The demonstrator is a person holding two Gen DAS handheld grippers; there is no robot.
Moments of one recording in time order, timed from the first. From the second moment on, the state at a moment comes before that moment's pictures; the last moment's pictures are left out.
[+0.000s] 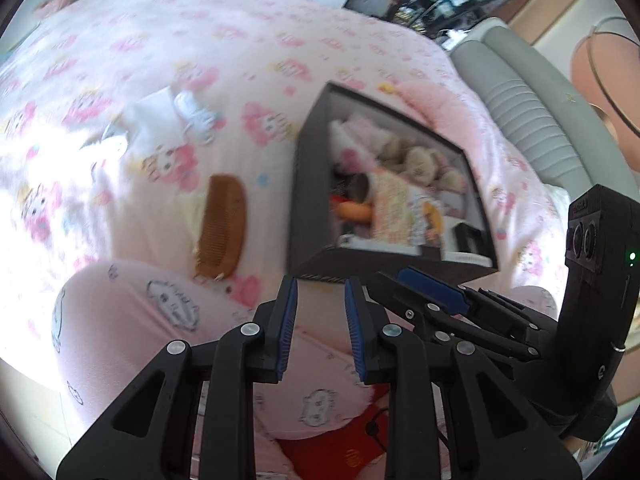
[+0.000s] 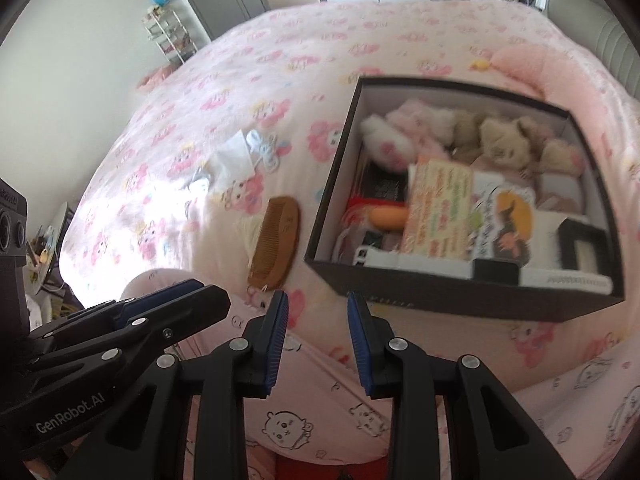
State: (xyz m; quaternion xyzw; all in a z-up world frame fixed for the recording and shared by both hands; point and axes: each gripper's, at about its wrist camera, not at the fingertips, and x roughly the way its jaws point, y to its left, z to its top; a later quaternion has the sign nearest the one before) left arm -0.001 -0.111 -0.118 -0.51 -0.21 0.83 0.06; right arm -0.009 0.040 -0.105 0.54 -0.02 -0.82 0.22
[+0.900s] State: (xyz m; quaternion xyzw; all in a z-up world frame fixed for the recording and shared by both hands) left arm -0.105 -0.179 -0.227 -0.64 -0.24 0.73 -0.02; right arm -0.058 -0.048 -0.220 0.64 -0.06 -0.73 0.22
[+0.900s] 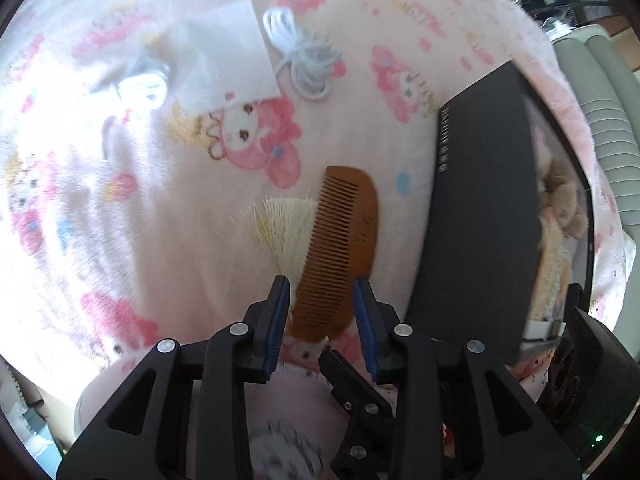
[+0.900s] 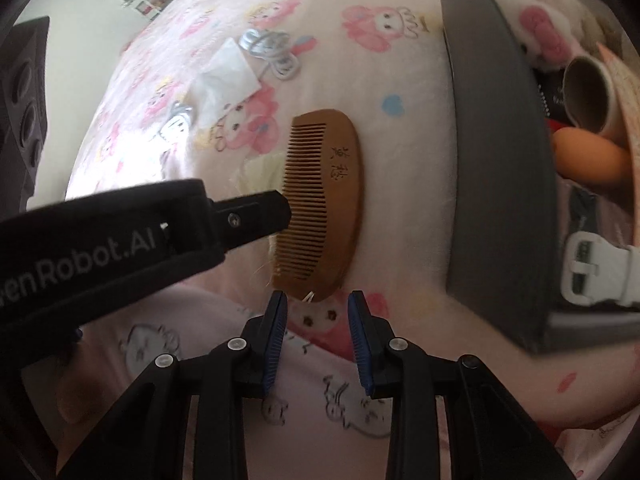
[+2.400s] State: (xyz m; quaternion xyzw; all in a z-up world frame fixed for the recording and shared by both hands) left arm -0.010 -0.331 -0.247 -0.57 -0.44 0.69 -0.05; right arm -0.083 -0.141 -0.217 0.66 -0.03 -0.65 0.37
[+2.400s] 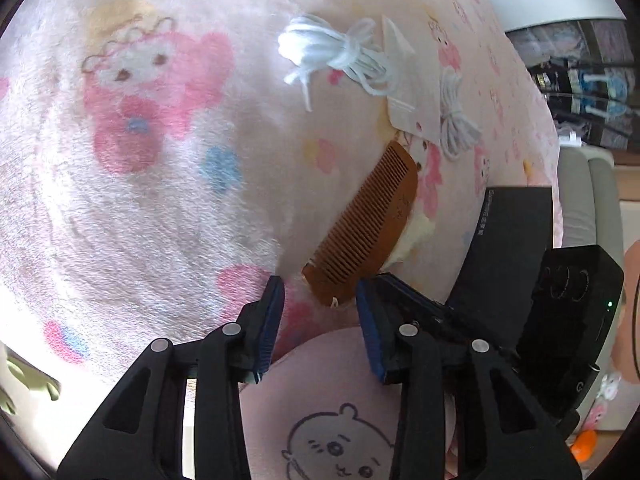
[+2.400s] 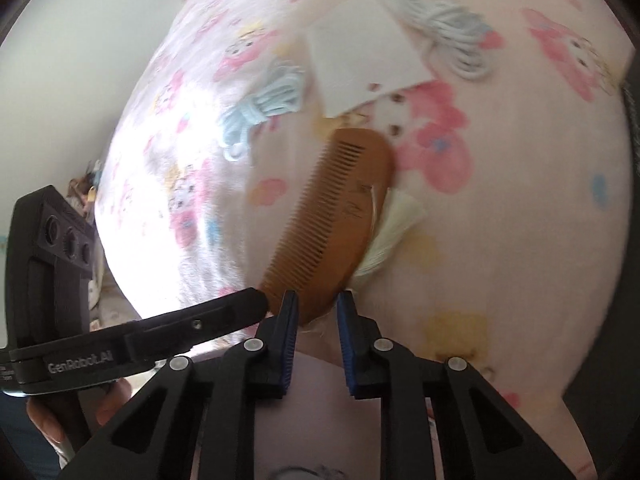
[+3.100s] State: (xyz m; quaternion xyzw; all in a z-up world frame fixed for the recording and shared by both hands) left arm -0.018 -0.341 -0.265 -0.54 -0.51 0.67 -0.02; right arm -0.157 -0.158 -0.220 0.61 -0.03 -0.72 0.34
